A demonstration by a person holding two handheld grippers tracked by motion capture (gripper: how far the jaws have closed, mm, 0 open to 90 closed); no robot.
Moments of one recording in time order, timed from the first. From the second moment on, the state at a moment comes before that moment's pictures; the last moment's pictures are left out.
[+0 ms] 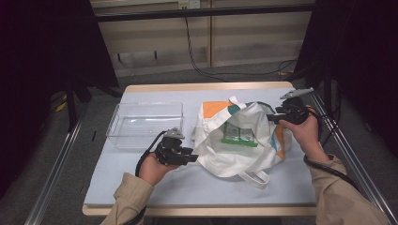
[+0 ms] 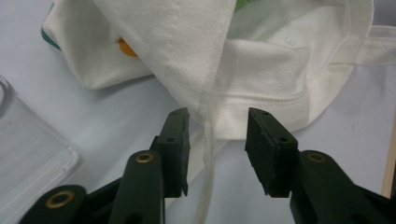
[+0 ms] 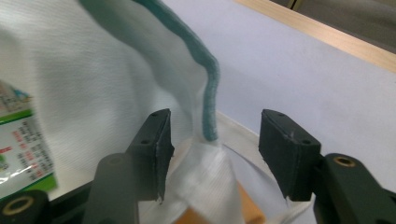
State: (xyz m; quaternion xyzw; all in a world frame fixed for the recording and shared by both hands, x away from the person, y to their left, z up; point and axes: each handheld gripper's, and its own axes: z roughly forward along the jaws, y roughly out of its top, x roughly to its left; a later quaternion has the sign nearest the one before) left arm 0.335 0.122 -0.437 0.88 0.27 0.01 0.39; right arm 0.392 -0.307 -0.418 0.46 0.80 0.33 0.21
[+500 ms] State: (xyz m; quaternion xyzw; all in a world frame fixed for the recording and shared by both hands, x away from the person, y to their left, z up) left arm 0.348 0.108 -0.408 0.88 0.26 0.04 0.40; right arm 0.361 -0.302 -0.400 0.44 0.80 0.34 0.21
